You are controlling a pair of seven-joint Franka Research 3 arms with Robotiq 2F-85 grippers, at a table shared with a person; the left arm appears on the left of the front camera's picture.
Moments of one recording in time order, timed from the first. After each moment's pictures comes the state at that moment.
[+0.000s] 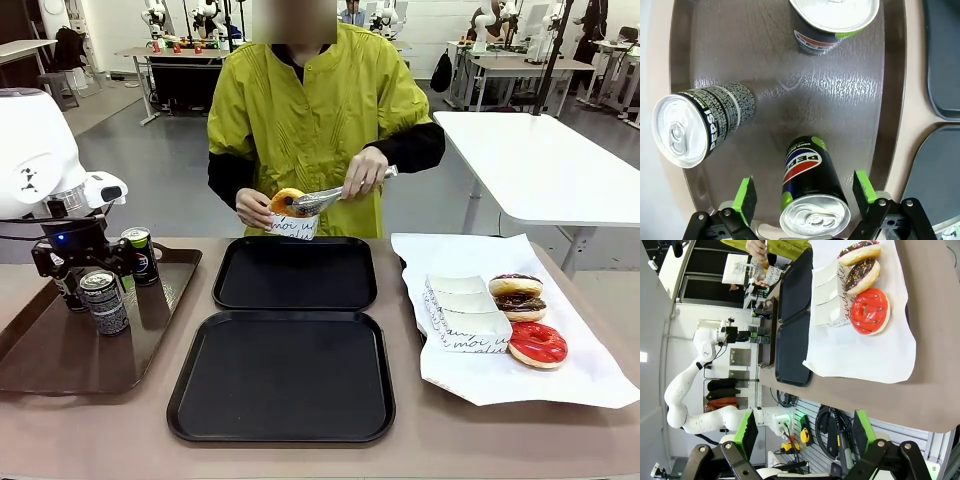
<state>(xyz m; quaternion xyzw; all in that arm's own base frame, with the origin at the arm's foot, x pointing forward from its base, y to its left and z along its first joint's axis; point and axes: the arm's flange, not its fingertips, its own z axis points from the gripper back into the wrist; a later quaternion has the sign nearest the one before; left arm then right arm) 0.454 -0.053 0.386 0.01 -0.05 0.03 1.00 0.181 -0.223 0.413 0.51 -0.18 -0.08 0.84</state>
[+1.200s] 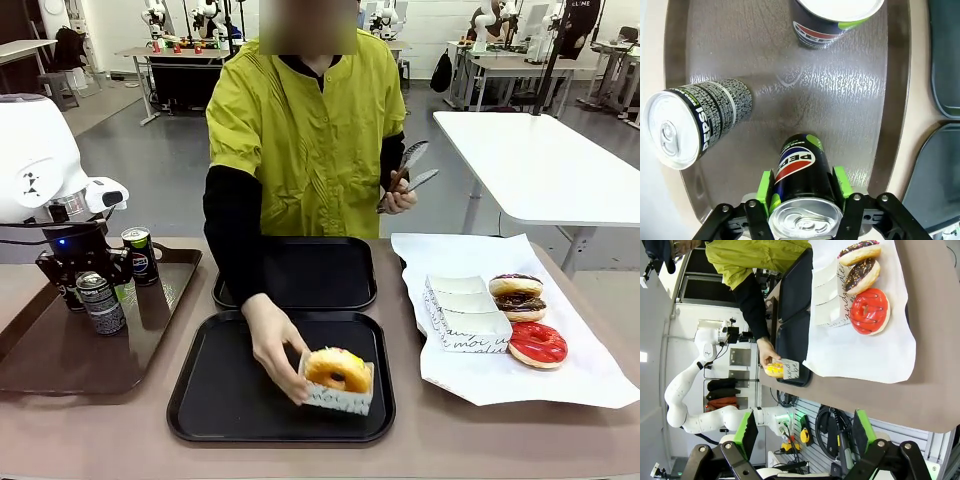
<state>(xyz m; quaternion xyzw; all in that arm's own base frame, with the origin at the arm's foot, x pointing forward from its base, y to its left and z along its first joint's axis) 0.454 -0.053 0.380 0.01 -0.04 0.03 1.00 0.181 -0.223 0.413 0.51 -0.18 -0.08 0.84</state>
